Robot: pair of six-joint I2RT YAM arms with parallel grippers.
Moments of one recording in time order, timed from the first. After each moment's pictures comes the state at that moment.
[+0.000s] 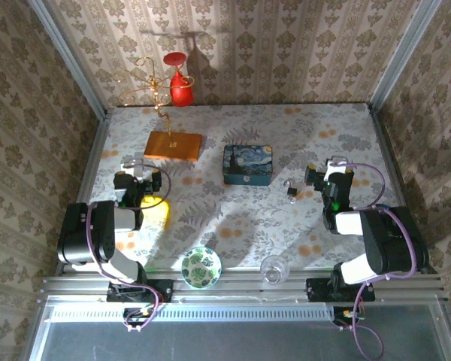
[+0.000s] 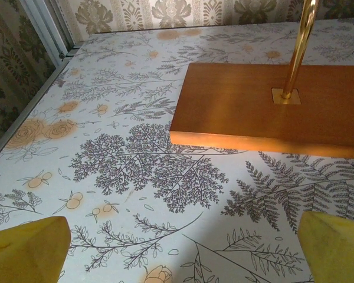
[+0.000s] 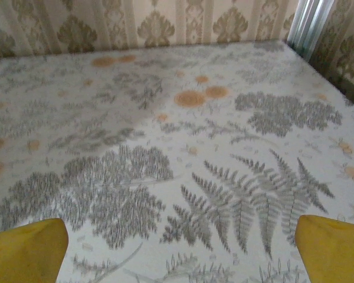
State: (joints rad) left arm 0.01 1.56 0.36 0.86 0.01 0.07; right arm 0.03 1.49 0.33 0.86 0.25 0.07
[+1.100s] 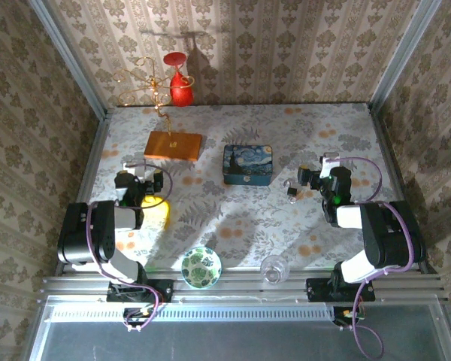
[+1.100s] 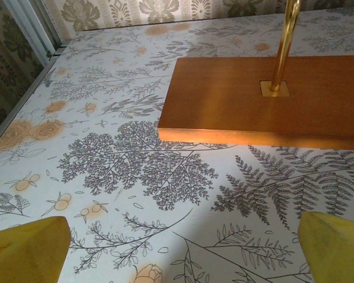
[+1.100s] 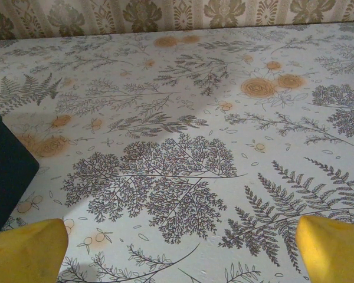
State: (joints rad) left arm 0.00 1.56 0.37 0.83 0.02 0.10; right arm 0.00 1.52 0.40 0.76 -0.01 0.05
